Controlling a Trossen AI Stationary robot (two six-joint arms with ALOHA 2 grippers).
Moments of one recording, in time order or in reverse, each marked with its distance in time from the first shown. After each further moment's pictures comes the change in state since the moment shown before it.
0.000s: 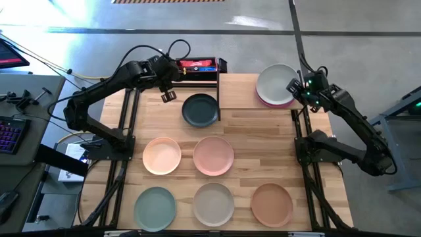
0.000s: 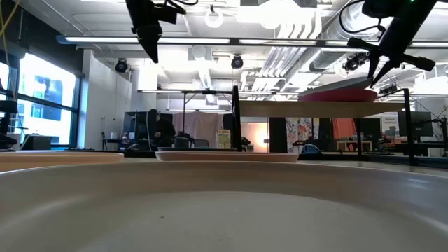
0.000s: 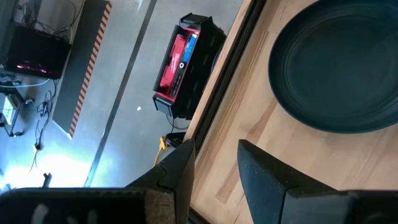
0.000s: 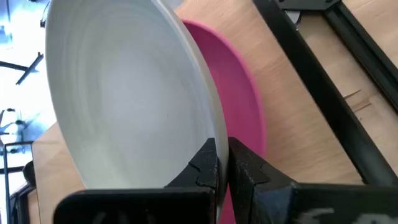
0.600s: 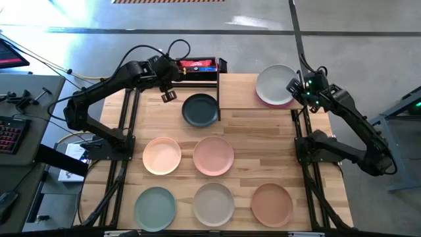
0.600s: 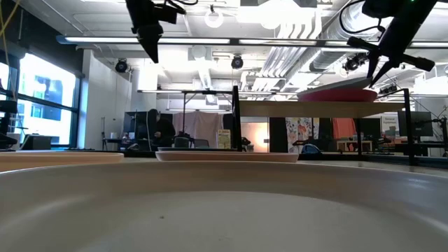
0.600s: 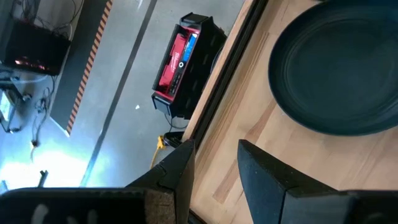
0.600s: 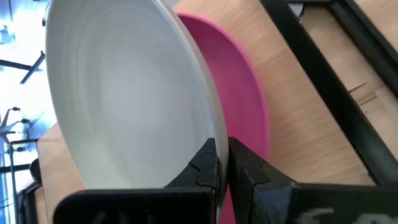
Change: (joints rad) left arm 0.000 0.000 0.000 -0.001 0.000 -0.035; right arm 0.000 0.000 0.000 0.000 -0.022 0.021
